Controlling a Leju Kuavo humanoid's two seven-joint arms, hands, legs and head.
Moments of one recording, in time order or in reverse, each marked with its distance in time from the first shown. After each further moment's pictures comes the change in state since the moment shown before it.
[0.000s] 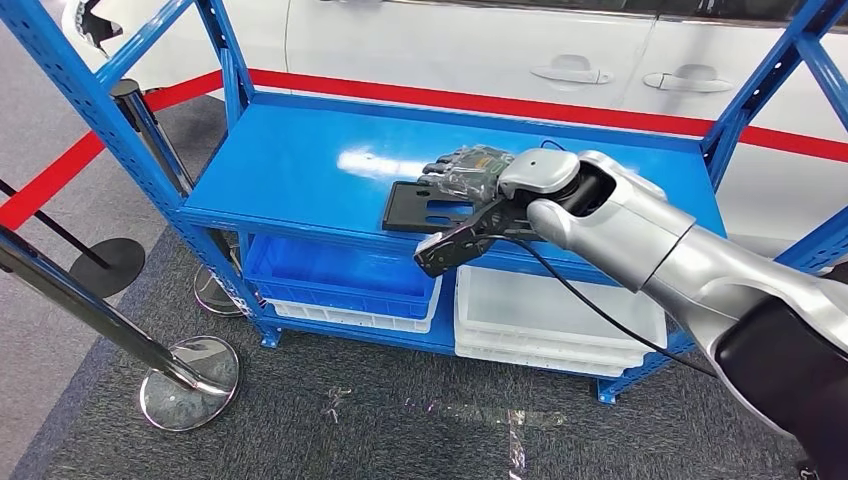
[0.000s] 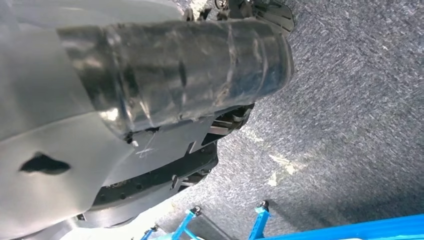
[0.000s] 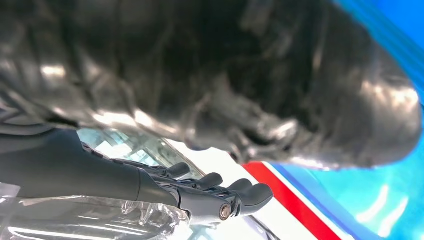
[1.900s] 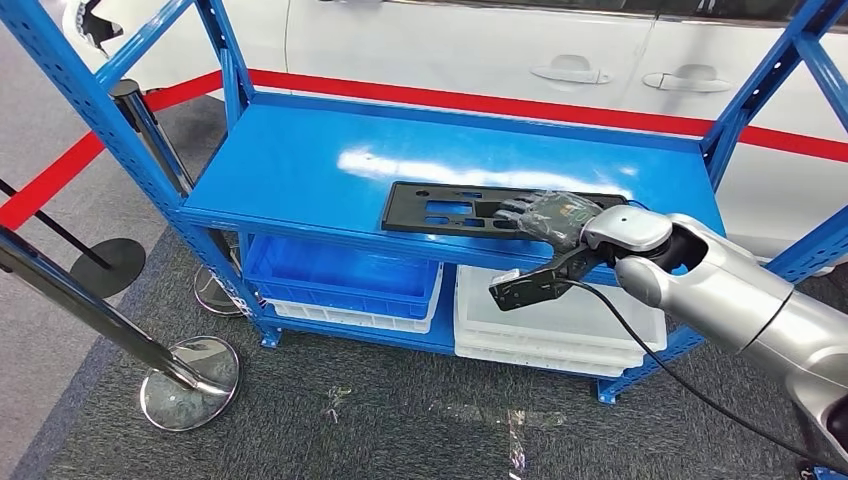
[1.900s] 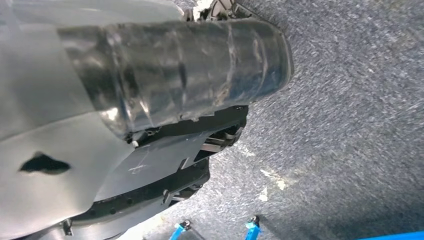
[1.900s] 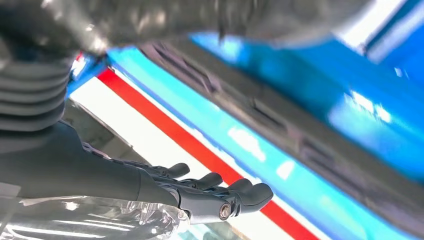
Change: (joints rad) left arm -0.001 0.009 0.000 0.000 0.000 0.052 -0.030; right arm 0.185 -0.338 -0.043 -0.286 -0.057 -0.074 0.120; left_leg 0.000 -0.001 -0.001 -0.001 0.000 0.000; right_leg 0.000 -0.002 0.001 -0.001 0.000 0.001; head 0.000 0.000
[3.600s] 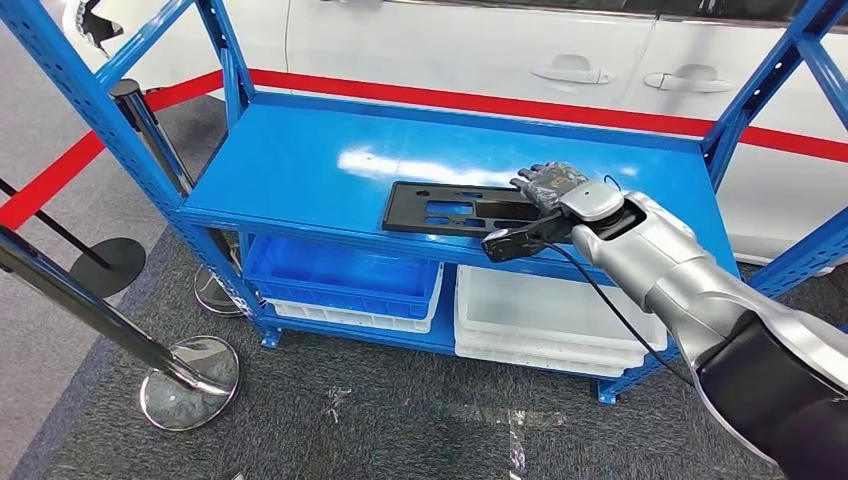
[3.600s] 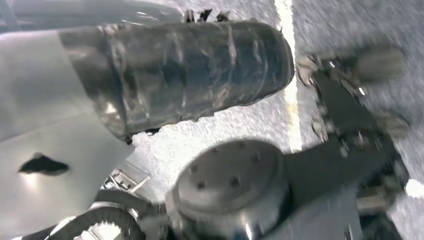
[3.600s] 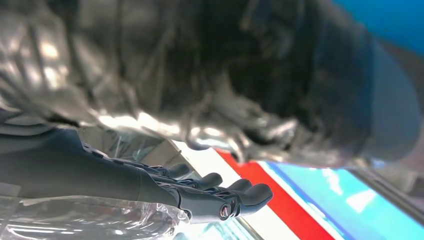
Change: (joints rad) left arm -0.032 0.425 -0.358 -0.400 -0.300 -0.056 0.483; right arm -0.055 0.377 -0.074 0.742 0.319 -0.147 -0.066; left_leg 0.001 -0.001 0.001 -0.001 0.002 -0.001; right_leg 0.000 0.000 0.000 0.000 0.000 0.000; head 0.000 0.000
